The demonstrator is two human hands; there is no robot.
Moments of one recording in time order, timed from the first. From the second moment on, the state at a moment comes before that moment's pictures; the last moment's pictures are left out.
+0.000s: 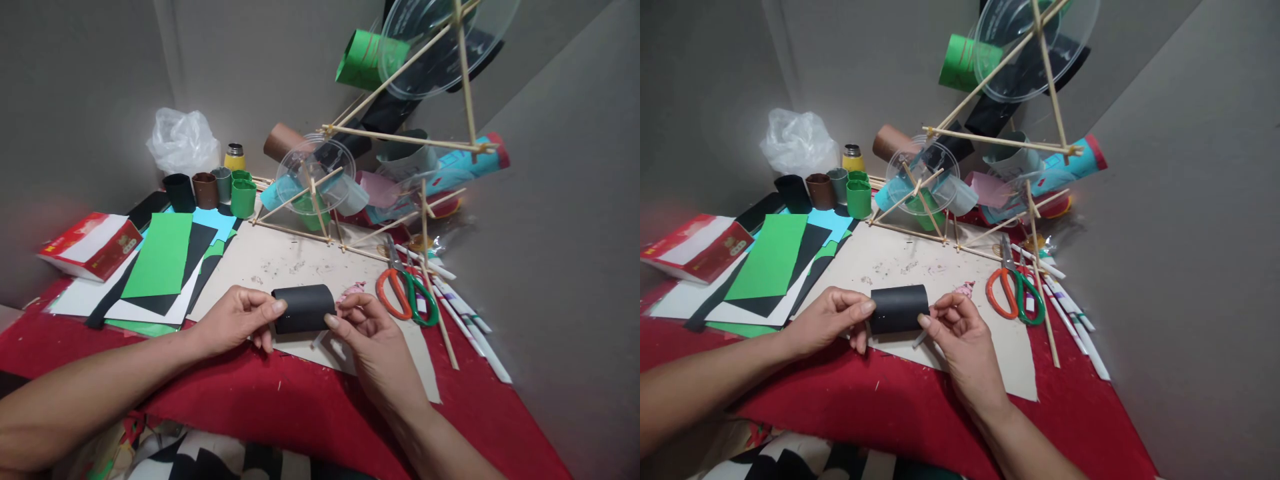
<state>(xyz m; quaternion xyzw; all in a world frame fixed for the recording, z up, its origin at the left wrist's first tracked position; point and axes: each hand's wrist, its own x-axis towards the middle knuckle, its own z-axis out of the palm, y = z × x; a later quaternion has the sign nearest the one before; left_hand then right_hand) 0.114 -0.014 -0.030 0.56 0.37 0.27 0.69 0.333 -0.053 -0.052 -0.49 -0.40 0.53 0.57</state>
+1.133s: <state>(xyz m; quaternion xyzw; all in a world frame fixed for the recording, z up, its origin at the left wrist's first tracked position) 0.117 -0.019 -0.033 0.55 0.39 0.26 0.69 0.330 -0.060 -0.046 -0.53 -0.46 0.54 0.46</state>
